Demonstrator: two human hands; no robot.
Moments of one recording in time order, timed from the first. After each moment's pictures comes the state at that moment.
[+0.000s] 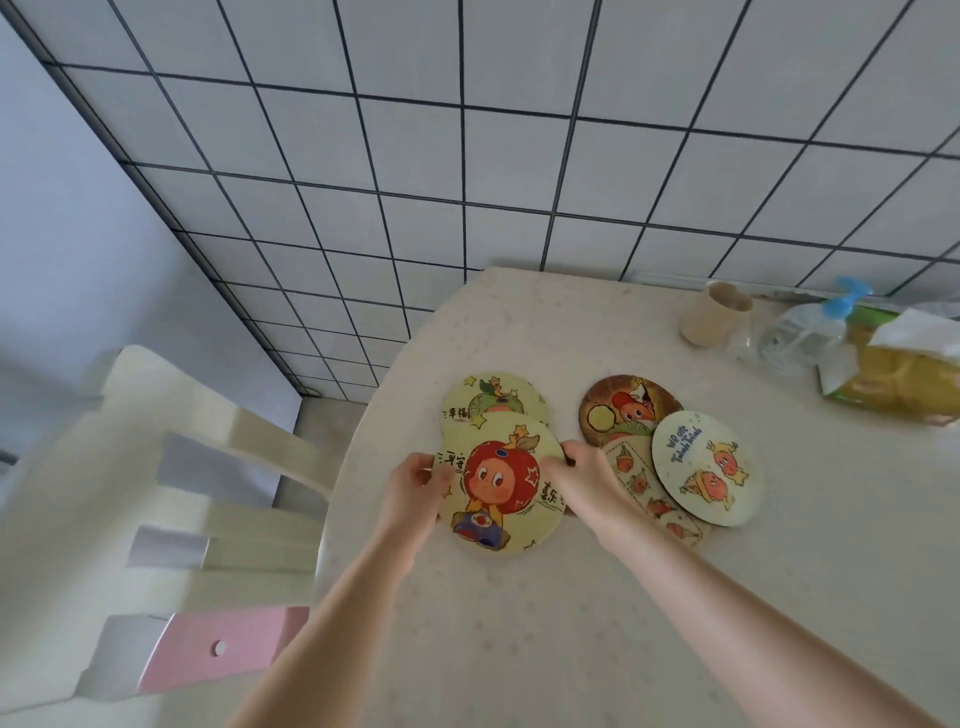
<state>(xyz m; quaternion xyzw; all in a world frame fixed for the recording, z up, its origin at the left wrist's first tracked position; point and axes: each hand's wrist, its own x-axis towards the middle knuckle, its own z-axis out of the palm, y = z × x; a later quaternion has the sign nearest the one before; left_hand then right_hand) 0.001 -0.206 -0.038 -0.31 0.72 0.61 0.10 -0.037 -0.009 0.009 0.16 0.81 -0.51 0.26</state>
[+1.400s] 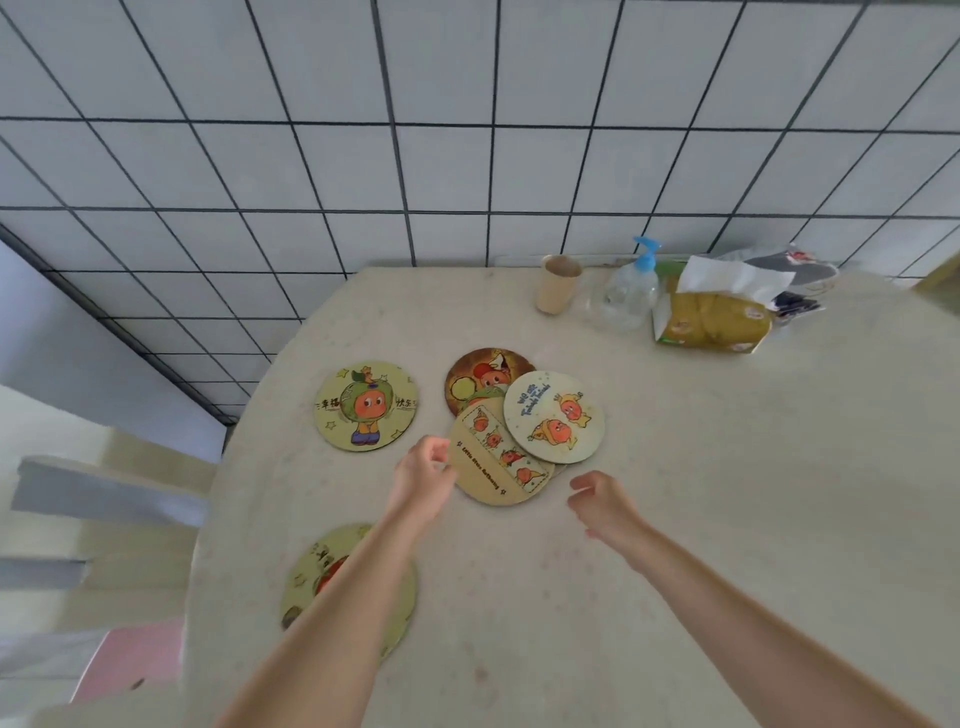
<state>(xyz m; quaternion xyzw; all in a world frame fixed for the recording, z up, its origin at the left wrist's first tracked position) 0.013 -0.038 -0.026 -0.14 0.87 0.46 0.14 0.050 0.187 -0.006 0.27 0.82 -0.43 0.25</state>
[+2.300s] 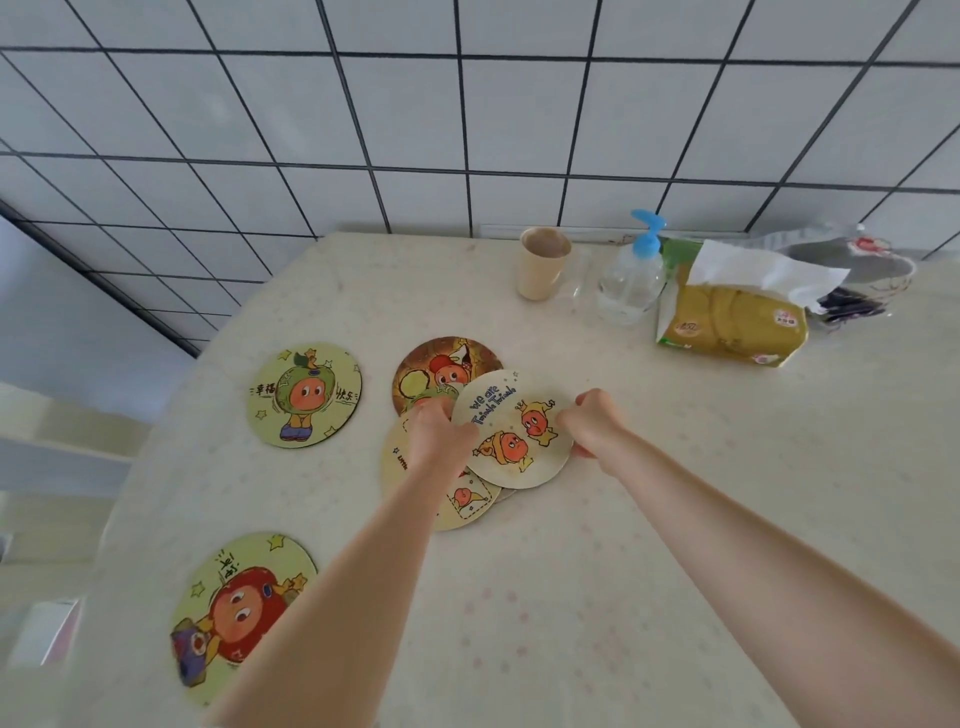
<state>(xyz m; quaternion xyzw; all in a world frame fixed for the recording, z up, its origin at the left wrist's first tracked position) -0.065 0.085 -0.036 -0.27 0.84 0.45 0.12 -0.098 0.258 -0.031 0.29 0.81 -0.44 0.24</state>
